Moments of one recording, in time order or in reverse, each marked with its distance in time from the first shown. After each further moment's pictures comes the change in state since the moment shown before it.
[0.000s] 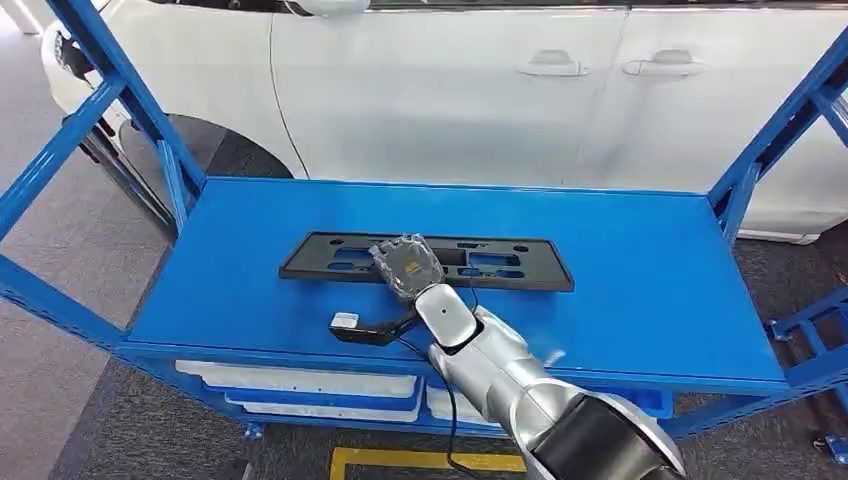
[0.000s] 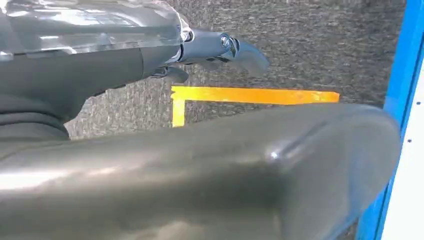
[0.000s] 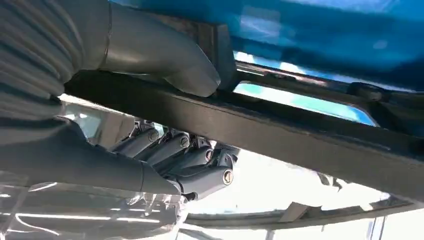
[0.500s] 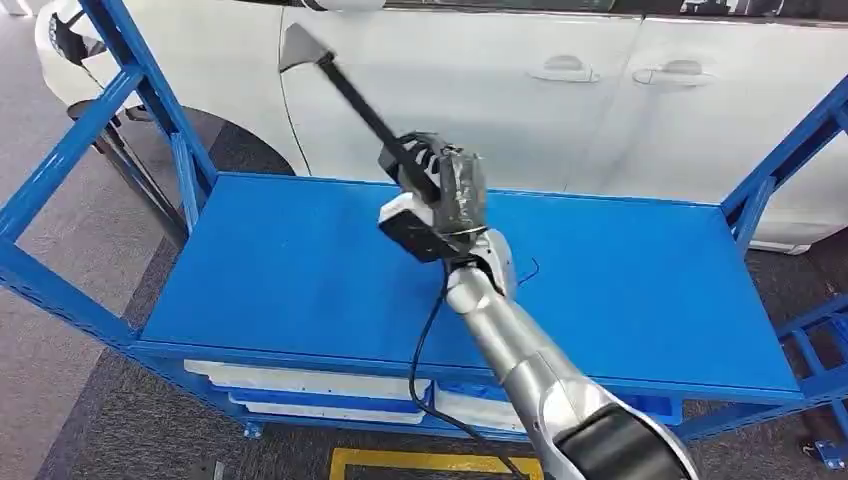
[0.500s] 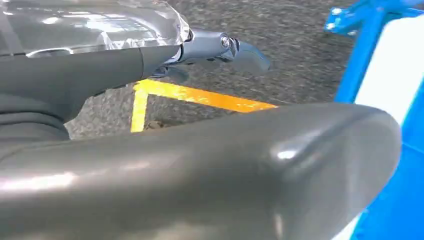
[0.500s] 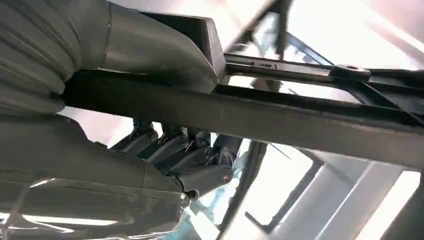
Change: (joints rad) left arm 0.011 0.002 0.098 0.000 0.083 -0.058 -0.157; right arm 0.125 -0.082 -0.257 -0.619 -1.074 -0.036 -0.623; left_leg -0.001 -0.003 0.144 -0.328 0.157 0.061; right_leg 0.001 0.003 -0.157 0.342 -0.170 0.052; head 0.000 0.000
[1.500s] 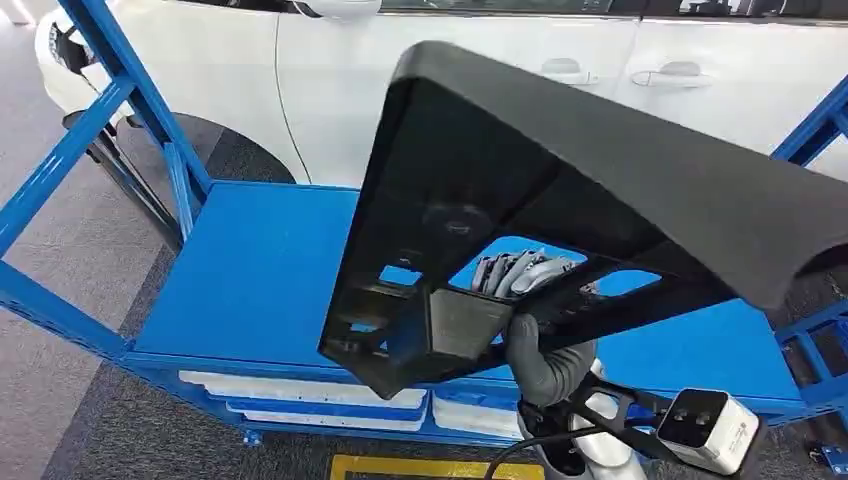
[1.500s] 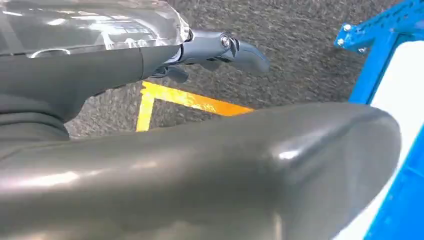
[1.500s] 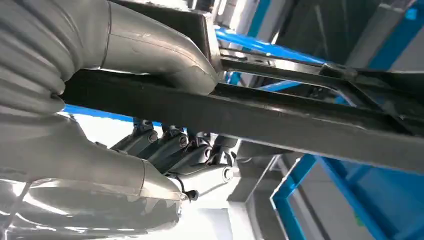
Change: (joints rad) left arm 0.036 0.022 0.059 0.000 -0.021 0.000 0.003; right arm 0.566 -0.210 0.086 -1.038 -0.644 0.754 -0.113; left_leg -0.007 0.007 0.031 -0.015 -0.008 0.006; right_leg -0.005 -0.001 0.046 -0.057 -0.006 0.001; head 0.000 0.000
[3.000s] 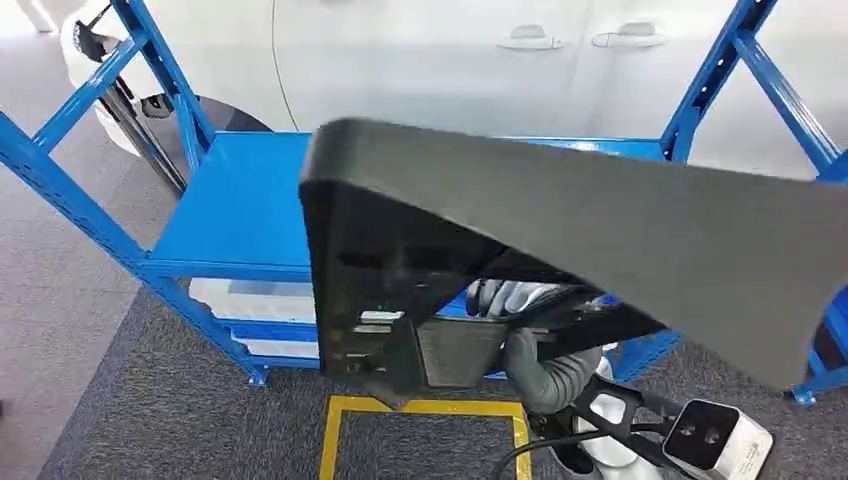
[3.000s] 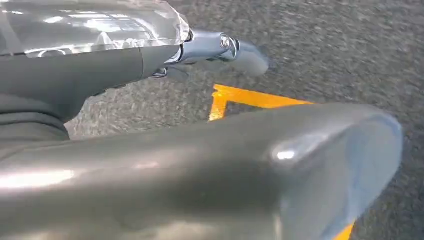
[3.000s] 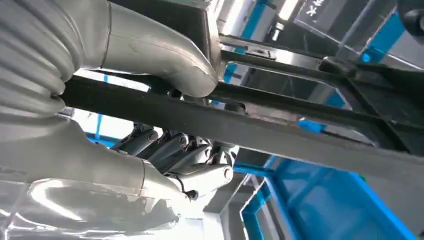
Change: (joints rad) left arm -0.008 0.008 -0.010 0.002 -0.042 0.027 0.071; right arm -0.072 -0.078 0.071 -0.034 -0.008 -0.040 -0.011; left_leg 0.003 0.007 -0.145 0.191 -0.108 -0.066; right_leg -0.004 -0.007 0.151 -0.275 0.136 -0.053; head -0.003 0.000
